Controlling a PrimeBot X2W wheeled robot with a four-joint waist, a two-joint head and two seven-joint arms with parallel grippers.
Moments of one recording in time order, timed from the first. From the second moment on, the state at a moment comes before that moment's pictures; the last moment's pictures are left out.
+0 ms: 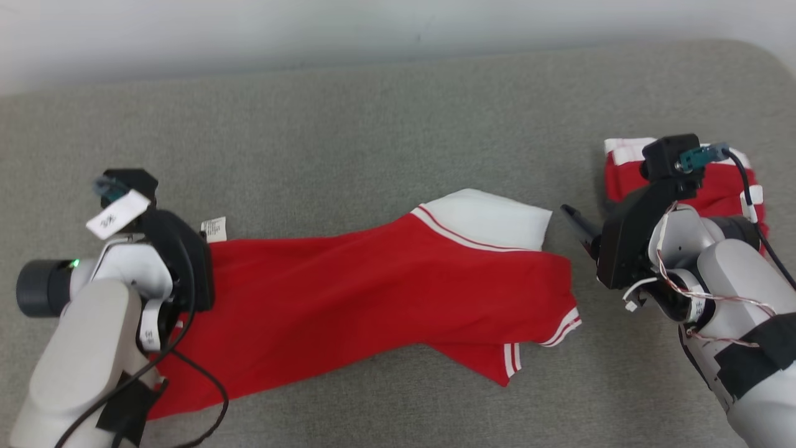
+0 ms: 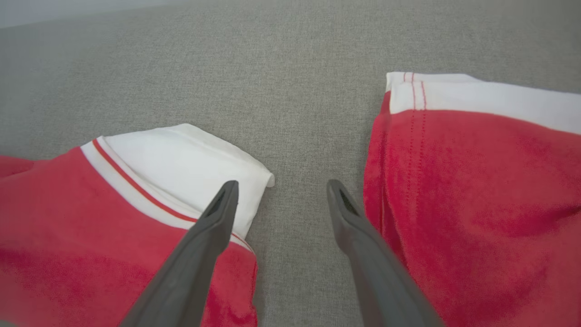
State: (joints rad) left arm -0.65 0.24 -0.32 0.51 -0.25 0.12 0.60; right arm -0.62 -0.32 0.36 0.40 0.66 -0.04 0.54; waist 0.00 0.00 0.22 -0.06
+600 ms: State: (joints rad) left arm -0.77 0.18 -0.30 0.70 -0.20 0.12 0.62; right arm -0.70 -0.27 0.39 0.55 0.66 -0.01 0.57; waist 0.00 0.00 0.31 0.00
